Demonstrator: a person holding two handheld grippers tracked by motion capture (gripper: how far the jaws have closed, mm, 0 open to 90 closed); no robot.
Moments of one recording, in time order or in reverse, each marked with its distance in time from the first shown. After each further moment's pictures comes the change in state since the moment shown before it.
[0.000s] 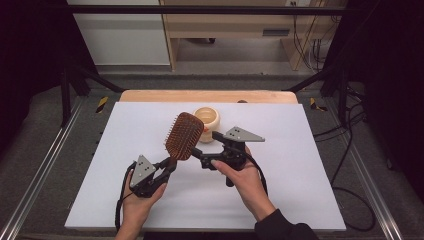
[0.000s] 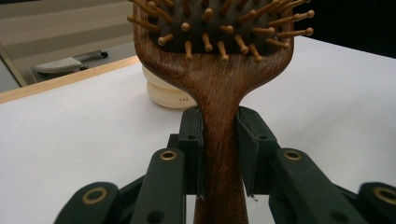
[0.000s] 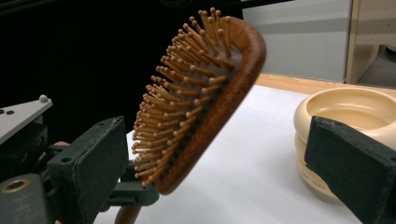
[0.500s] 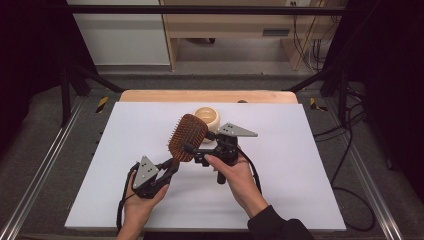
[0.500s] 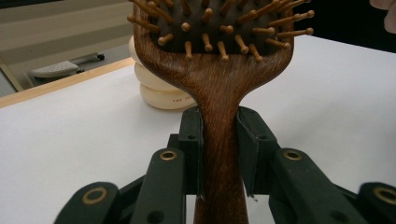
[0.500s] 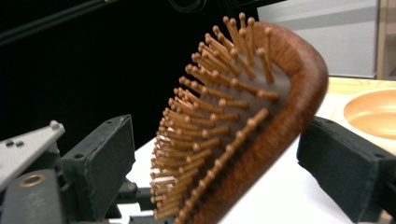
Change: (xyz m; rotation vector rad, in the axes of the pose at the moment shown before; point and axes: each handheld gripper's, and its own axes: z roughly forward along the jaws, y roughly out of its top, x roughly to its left) left arm -0.005 0.000 0.002 0.002 -0.013 0.023; right arm 0.002 0.004 0.020 -0.019 0.074 0.073
